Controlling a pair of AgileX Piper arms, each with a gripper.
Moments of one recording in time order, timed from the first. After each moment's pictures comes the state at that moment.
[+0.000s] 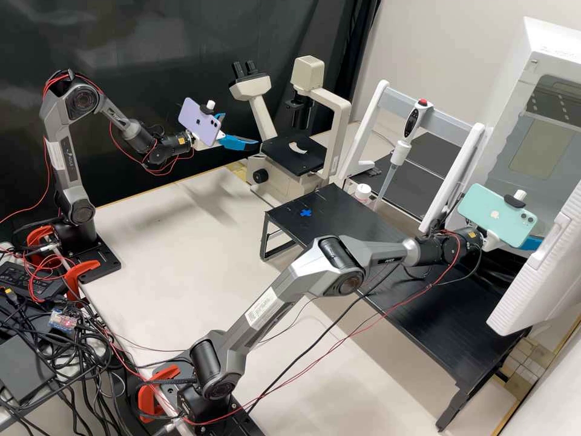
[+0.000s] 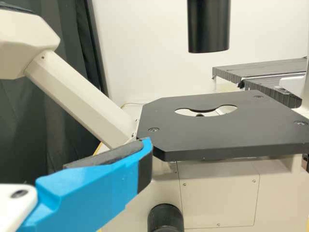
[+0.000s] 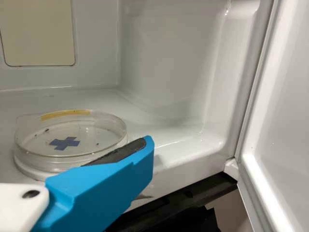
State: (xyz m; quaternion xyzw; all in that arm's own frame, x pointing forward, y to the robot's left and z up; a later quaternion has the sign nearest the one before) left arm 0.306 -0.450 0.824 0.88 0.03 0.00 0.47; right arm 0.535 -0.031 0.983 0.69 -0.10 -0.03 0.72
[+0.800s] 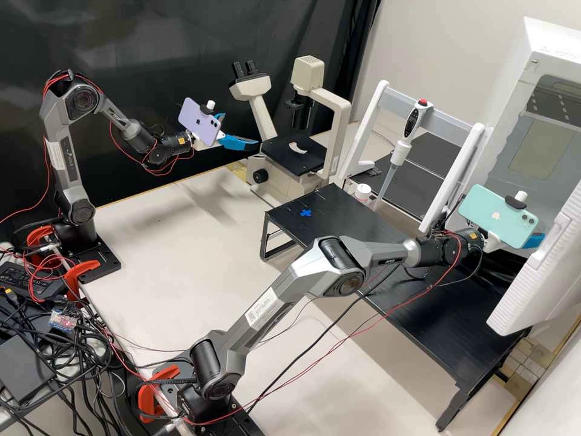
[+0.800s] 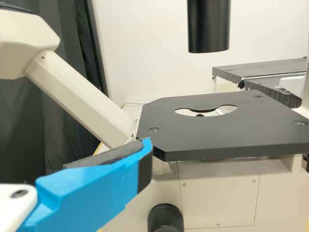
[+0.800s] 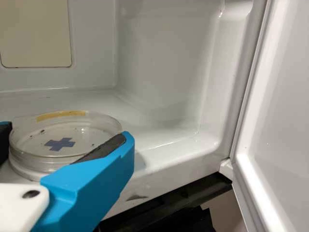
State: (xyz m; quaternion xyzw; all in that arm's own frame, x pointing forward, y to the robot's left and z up) left arm 0.306 -0.450 0.824 0.88 0.03 0.00 0.47; right arm 0.534 -0.033 0.984 0.69 -0.10 -0.03 0.71
